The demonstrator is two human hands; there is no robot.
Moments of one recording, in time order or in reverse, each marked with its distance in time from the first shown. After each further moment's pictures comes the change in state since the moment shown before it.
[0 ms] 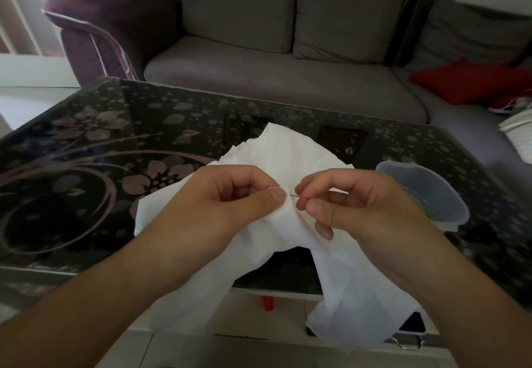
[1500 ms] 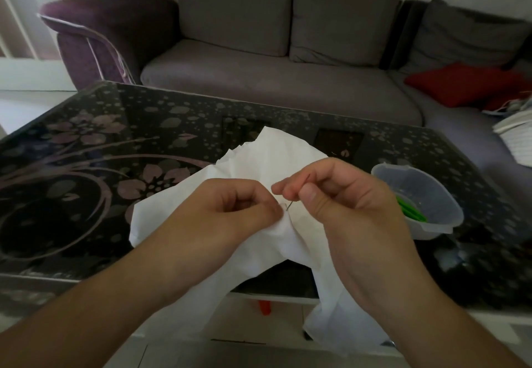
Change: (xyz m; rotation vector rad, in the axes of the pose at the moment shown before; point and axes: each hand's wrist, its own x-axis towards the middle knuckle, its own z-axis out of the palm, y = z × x) left_hand -0.004 0.003 0.006 0.113 -0.038 -0.126; right_hand -0.011 -0.001 0.025 0.241 0.164 -0.226
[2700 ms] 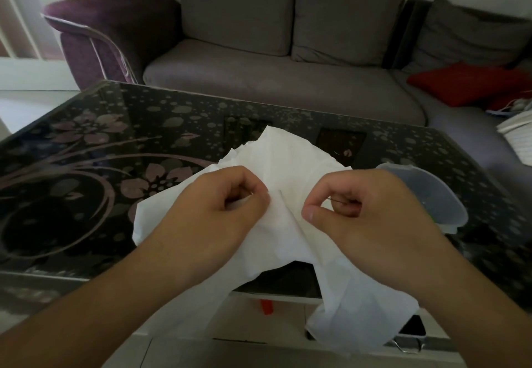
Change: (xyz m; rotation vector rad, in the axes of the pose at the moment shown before) left_hand 0.007 -0.009 -0.001 0.234 0.193 0.132; right_hand 0.009 -0.016 -0.023 -0.761 -0.110 0.068
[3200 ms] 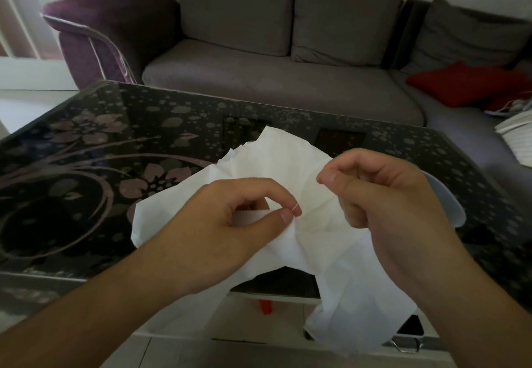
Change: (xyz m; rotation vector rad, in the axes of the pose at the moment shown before) left_hand -0.004 0.009 -0.001 0.020 -0.184 0.150; right_hand 0.007 -0.002 0.002 0.542 0.207 0.193
